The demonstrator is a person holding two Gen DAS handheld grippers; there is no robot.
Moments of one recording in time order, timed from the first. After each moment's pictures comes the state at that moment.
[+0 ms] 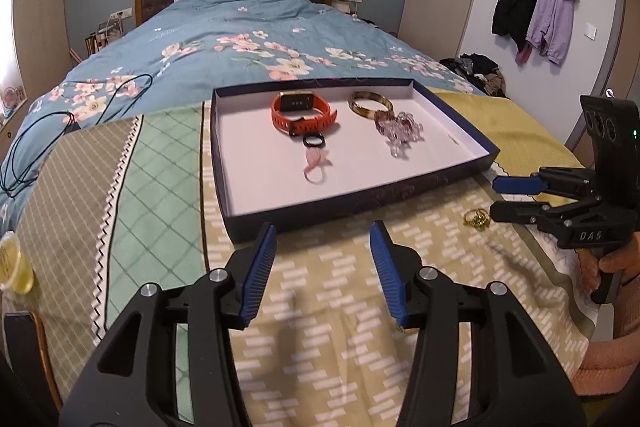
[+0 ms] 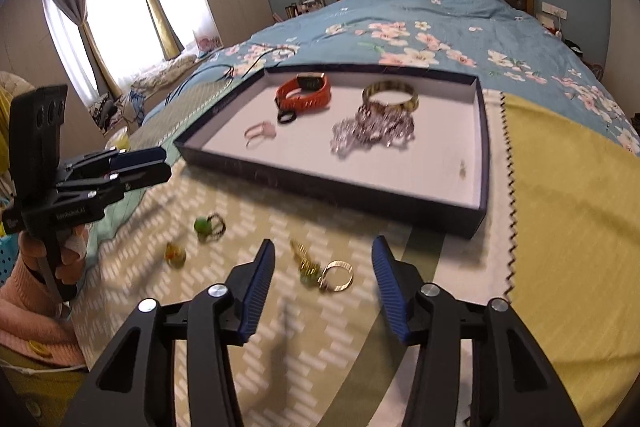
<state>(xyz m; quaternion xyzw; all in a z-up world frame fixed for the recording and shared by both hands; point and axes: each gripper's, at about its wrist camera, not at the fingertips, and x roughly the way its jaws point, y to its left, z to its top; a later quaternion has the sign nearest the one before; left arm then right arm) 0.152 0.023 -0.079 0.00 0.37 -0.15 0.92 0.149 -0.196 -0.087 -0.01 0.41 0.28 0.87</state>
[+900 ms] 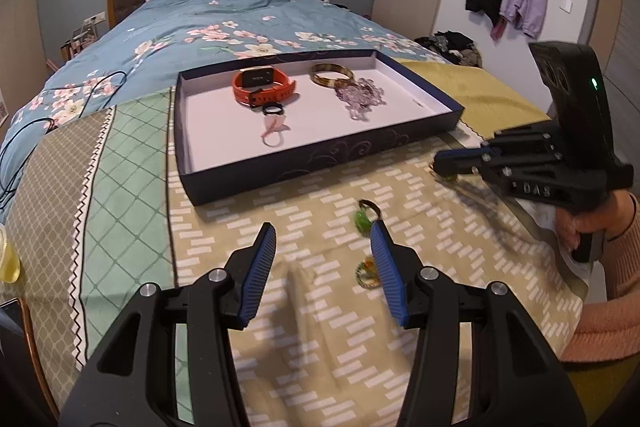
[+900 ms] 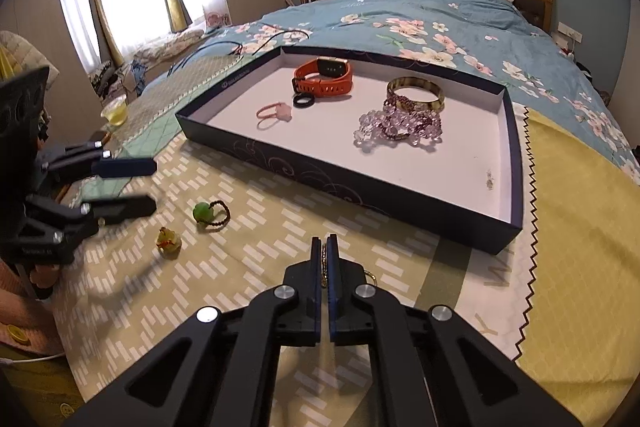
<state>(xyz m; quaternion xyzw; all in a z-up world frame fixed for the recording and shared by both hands) 0.130 0.005 -0.093 0.03 0.38 -0.20 0.90 0.153 -0.174 -0.089 -0.06 0.41 0.28 0.87</state>
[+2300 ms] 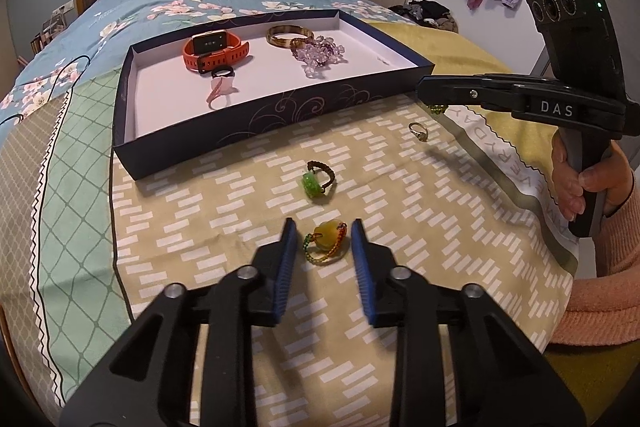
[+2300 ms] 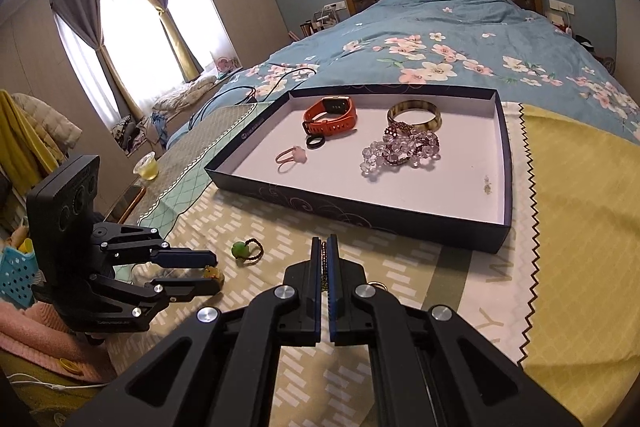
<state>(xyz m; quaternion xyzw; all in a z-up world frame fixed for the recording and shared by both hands) 0.137 -0.020 -0.115 0.04 0.43 -0.24 0.87 0.150 -0.197 -0.069 0.04 0.38 0.31 0.87</state>
